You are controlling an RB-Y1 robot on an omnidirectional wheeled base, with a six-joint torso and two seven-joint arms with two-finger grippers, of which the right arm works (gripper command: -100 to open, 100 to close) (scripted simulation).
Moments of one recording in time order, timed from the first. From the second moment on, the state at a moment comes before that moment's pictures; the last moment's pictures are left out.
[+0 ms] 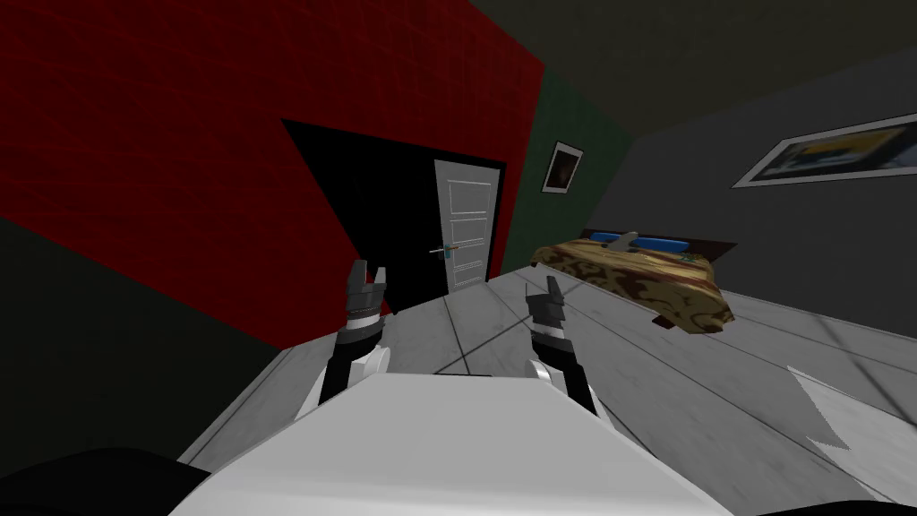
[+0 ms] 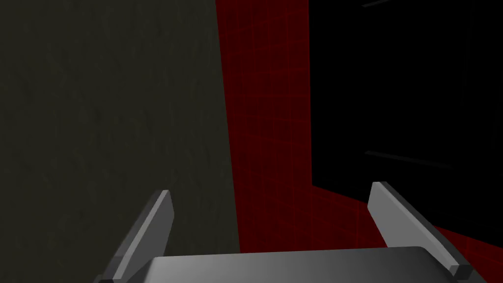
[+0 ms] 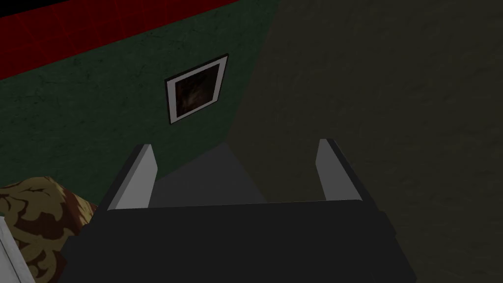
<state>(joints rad) 0.55 0.05 0.01 -2.20 -0.08 -0.48 -0.07</state>
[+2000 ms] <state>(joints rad) 0.24 -0.06 -0.08 -1.73 0.06 -0.47 -0.17</state>
